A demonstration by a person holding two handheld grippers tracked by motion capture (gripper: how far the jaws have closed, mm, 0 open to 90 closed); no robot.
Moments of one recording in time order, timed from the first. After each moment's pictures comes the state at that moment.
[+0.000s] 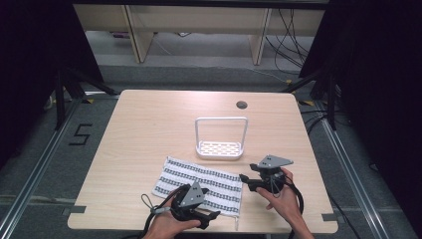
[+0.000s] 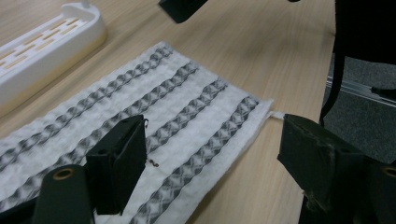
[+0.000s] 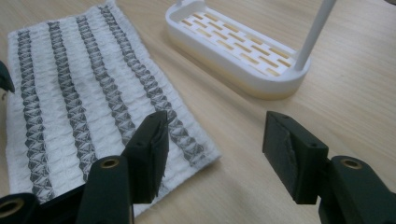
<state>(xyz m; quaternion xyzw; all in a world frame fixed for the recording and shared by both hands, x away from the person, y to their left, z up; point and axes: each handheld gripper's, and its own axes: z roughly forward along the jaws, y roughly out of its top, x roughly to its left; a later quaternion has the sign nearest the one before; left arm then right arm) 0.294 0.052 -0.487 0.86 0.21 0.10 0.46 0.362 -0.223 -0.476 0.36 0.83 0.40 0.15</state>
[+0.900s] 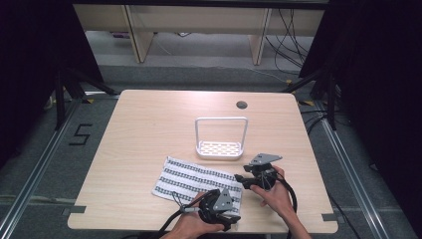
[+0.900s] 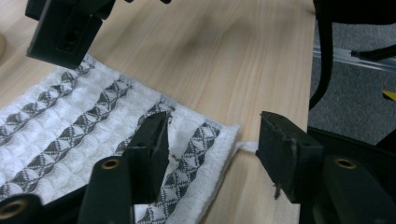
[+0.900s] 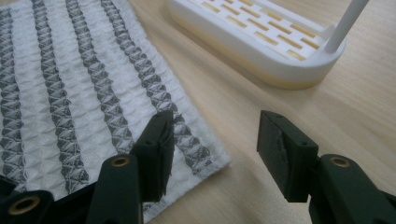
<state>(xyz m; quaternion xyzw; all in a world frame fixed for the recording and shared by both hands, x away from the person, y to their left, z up) 0.299 -0.010 -0.506 0.90 0.14 0.07 0.41 0.378 -0.207 -0.492 0.38 0.84 0.37 0.11</state>
